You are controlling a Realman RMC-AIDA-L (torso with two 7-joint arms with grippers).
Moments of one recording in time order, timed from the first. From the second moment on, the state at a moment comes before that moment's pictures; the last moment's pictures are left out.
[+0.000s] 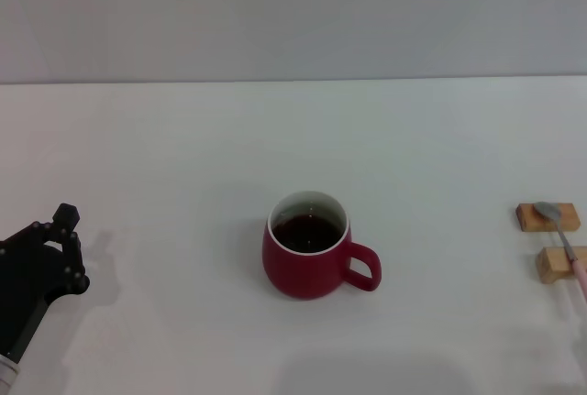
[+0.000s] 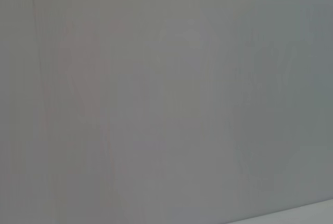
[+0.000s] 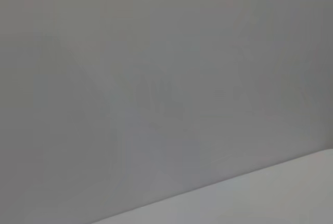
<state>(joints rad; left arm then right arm) -0.17 -2.06 -0.59 -0.22 2.31 1.37 -0.02 -0.07 2.08 -0.05 0.53 -1.47 -1.62 -0.02</state>
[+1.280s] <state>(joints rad) -0.18 -2.06 -0.59 -0.22 2.31 1.35 -0.01 0.01 2.08 -0.04 0.51 -1.45 -1.51 0.04</state>
